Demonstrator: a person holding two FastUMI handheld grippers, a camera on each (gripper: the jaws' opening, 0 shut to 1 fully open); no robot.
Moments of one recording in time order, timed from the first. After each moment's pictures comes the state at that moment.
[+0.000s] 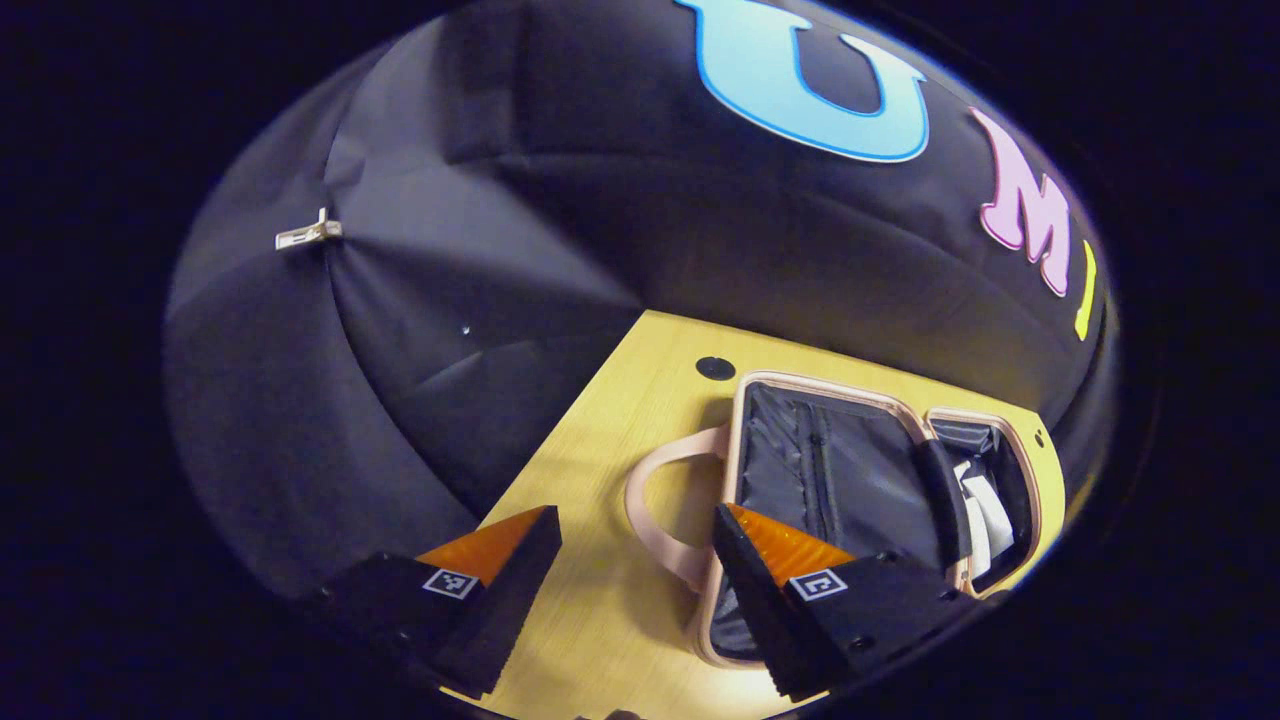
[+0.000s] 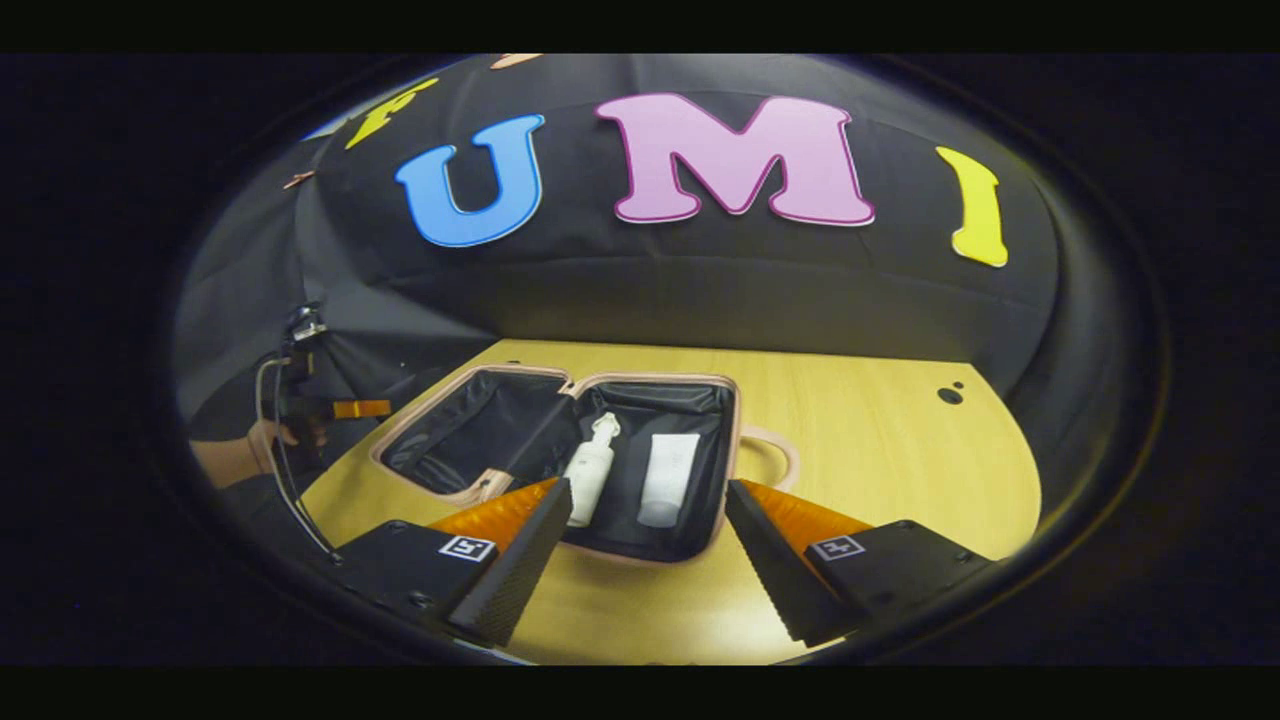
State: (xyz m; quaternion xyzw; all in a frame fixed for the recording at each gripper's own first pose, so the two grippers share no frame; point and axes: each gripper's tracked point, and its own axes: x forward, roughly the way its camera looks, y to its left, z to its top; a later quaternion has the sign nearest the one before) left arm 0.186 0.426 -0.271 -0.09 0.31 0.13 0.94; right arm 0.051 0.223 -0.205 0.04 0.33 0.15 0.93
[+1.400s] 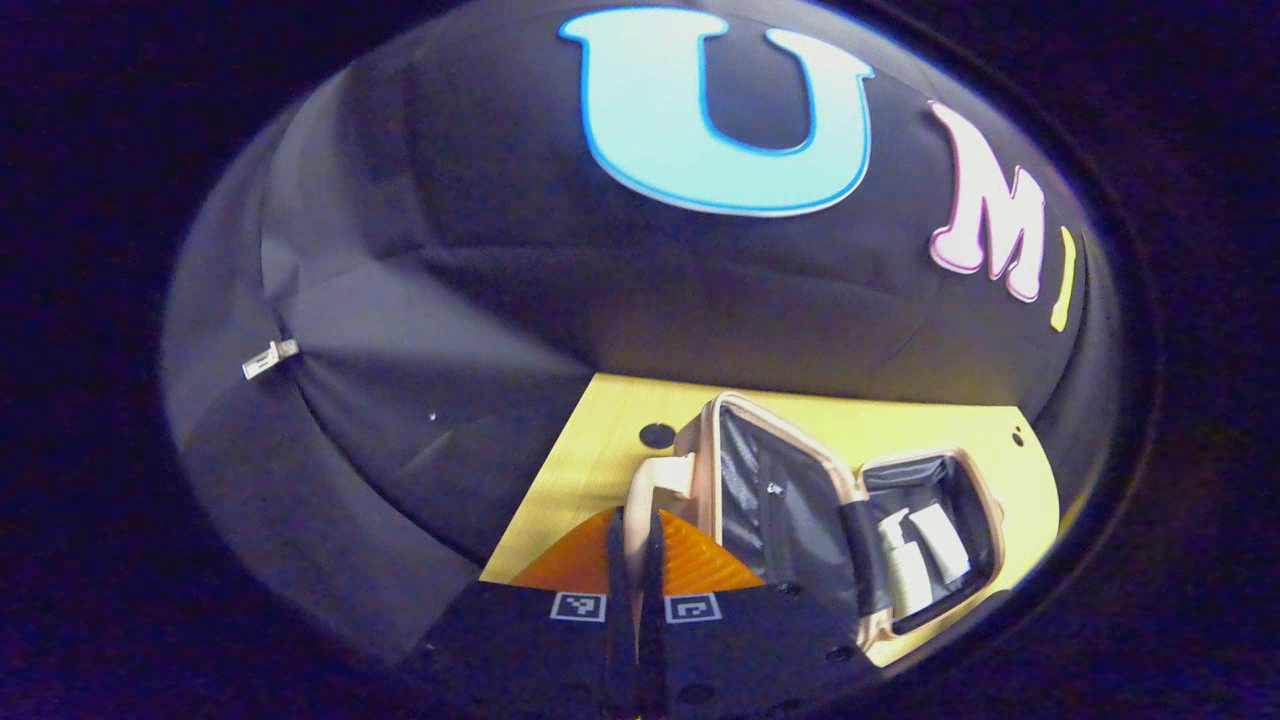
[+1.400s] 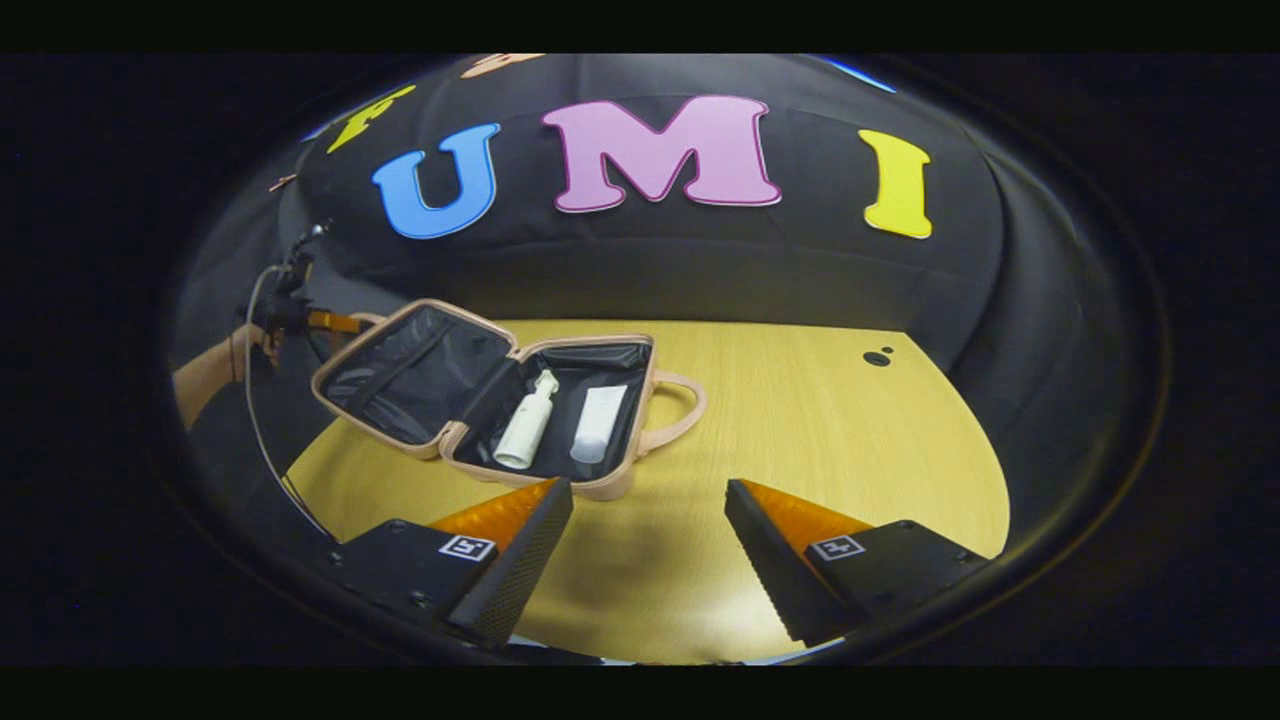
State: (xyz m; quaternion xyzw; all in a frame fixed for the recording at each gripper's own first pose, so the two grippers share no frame) left arm 0.204 0.324 -0.094 -0.02 0.26 0.03 0.96; right arm -0.007 0.137 -0.211 0.05 0.37 0.10 0.92
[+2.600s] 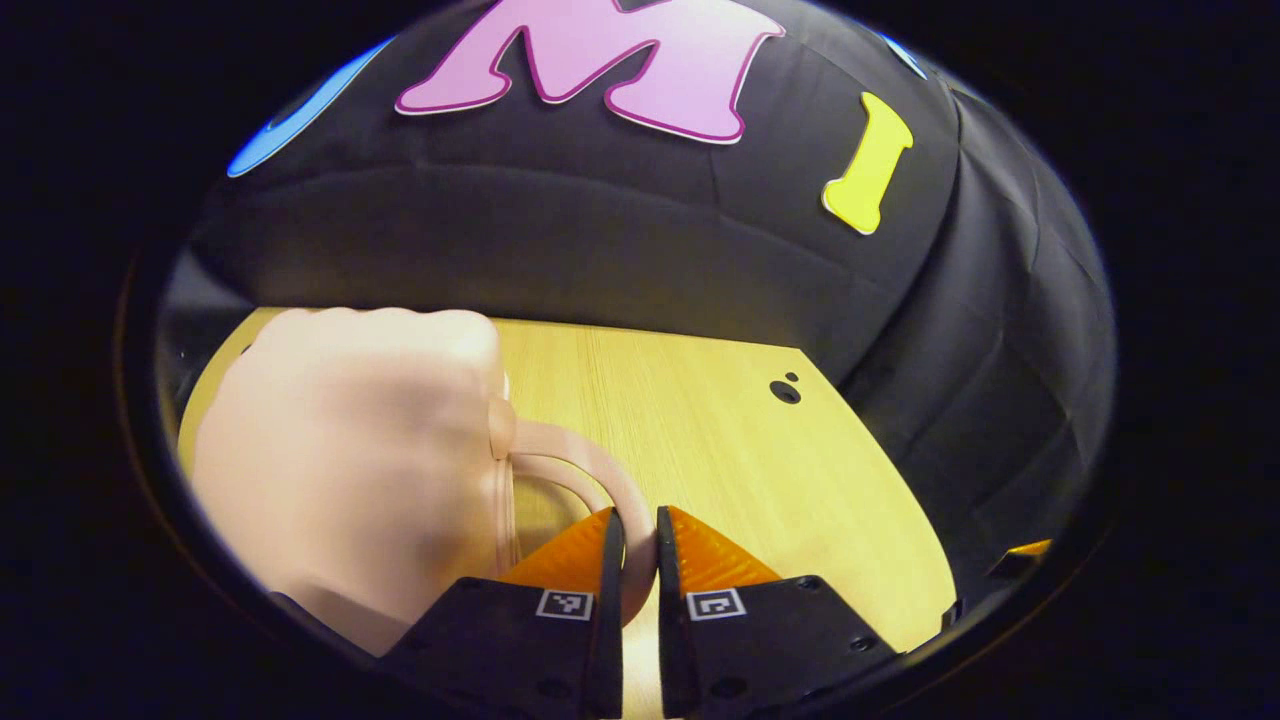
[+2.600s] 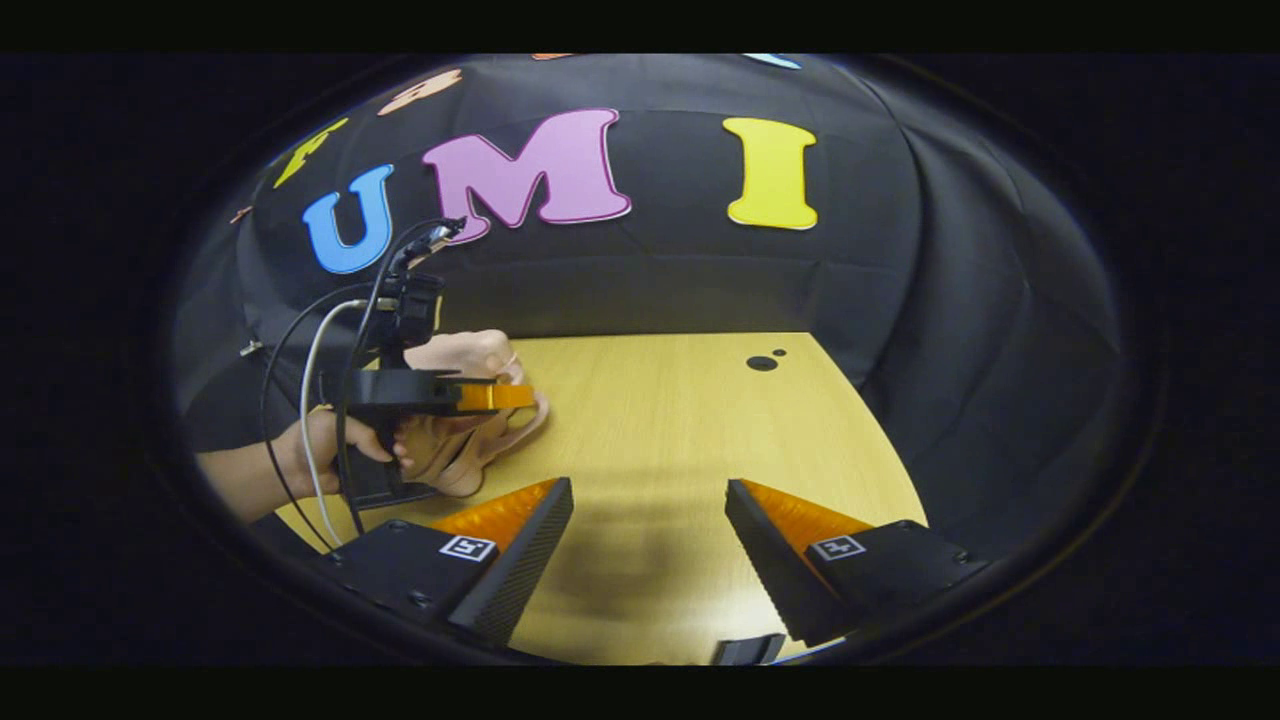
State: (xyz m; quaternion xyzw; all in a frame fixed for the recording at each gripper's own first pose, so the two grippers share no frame) left arm 0.212 -0.146 -0.243 -0.04 0.33 -0.16 0.93; right arm 0.008 -0.039 -0.226 0.07 0.34 0.03 0.94
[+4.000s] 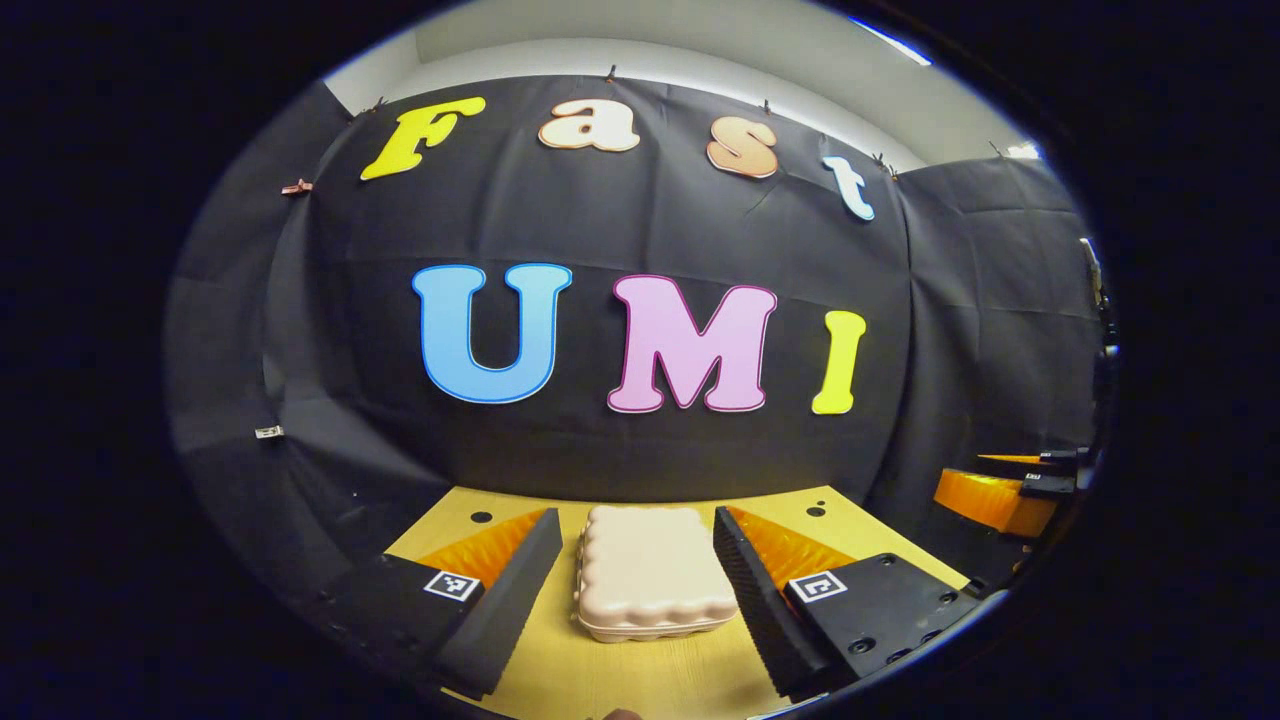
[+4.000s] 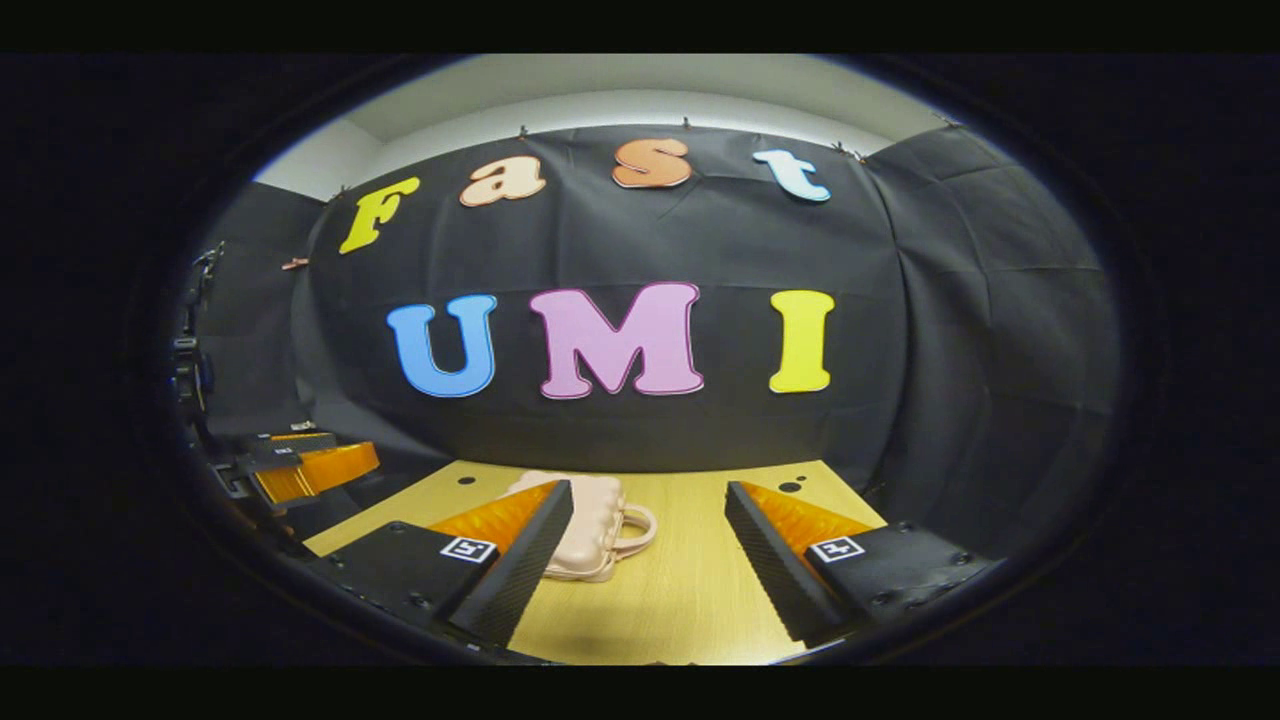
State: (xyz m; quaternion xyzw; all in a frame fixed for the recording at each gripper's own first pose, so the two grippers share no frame) left arm -0.029 0.077 0.034 0.00 0.05 -0.07 1.00; right arm -0.068 0.081 0.011 0.07 0.11 0.02 0.99
